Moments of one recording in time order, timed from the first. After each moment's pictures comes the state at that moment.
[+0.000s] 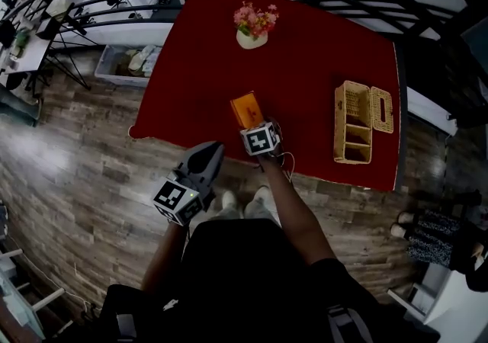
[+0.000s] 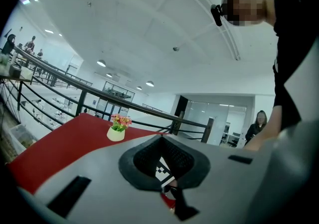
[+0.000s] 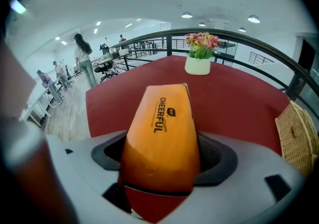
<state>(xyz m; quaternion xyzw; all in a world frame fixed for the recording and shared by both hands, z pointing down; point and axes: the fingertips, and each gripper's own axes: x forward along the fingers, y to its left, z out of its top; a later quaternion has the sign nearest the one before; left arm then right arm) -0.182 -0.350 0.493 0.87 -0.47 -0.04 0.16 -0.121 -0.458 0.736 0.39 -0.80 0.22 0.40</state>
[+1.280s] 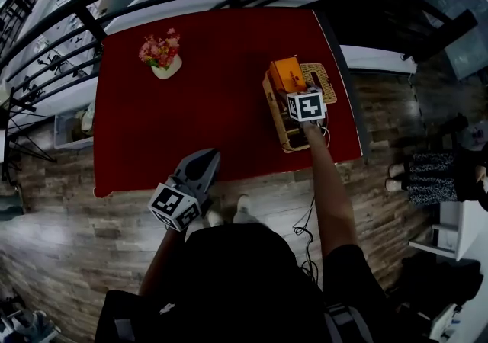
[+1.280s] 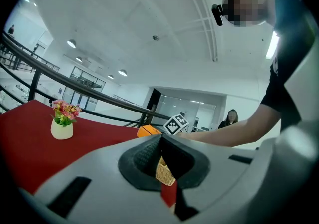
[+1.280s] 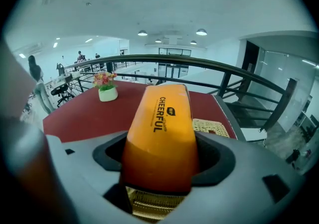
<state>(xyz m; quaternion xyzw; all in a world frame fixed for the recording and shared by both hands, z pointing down) 0.010 -0.393 0.488 0.94 -0.29 -0.02 0.18 0.269 -0.564 0.622 0.60 -0.70 0.22 0.32</state>
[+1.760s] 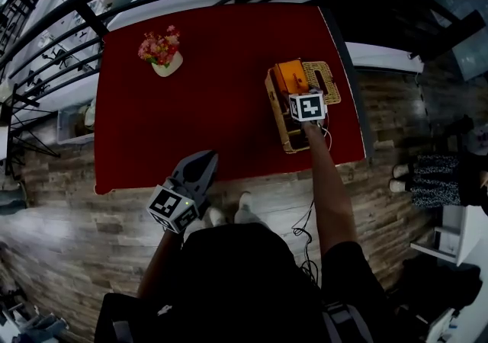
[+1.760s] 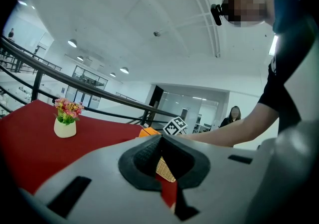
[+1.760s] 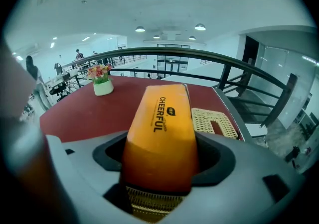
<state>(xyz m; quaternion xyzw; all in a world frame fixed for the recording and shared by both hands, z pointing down) 0.013 -0.398 0.499 0.94 -0.31 0.00 0.17 0.290 -0.572 0.660 0.60 -0.69 0.24 0.33</state>
